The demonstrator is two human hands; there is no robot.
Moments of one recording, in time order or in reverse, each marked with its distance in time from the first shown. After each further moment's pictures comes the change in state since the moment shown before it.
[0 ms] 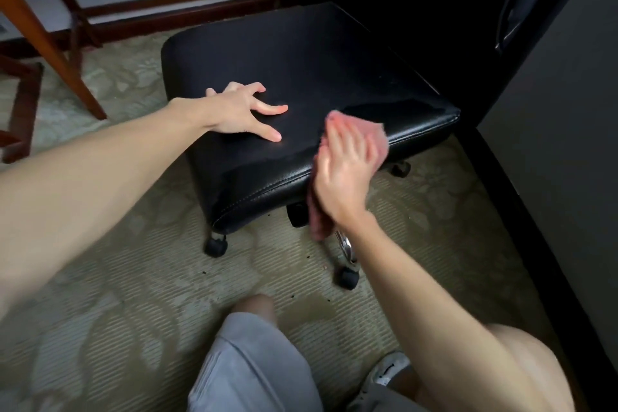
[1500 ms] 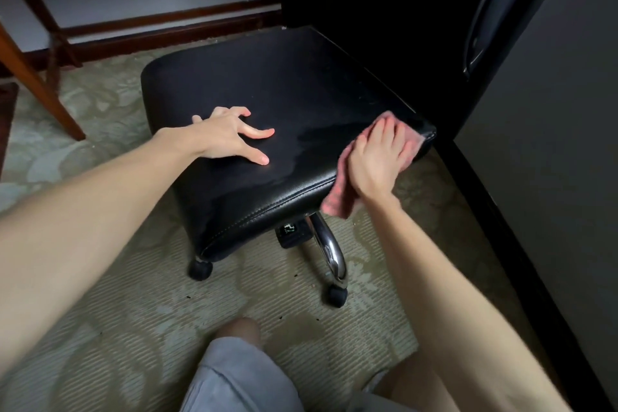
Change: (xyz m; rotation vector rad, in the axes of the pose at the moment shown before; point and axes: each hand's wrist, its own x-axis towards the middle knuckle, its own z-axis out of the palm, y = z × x) left_hand 0.006 0.003 0.002 -0.088 0.001 0.003; right_hand 0.067 0.058 -0.020 -0.147 -0.054 0.385
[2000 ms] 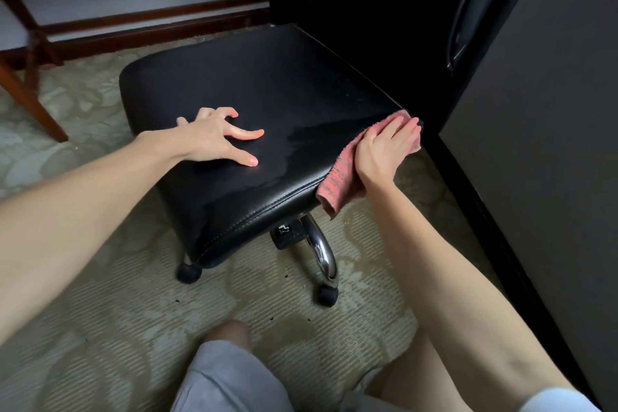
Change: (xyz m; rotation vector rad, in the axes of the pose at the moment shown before) left_hand -0.001 0.006 0.001 0.000 -0.002 0.004; right_hand 0.027 0.018 -0.005 0.200 -0.019 0.192
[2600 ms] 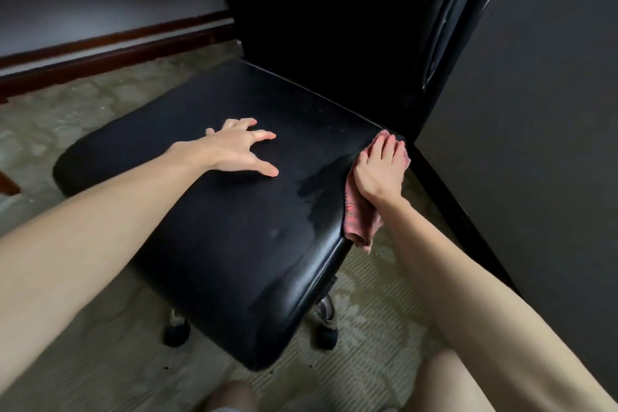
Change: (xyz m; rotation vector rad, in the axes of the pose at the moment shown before) left_hand 0.114 0.039 -0.046 0.083 -0.046 0.141; right_hand 0.073 -0.005 0.000 -0.373 -0.164 -0.062
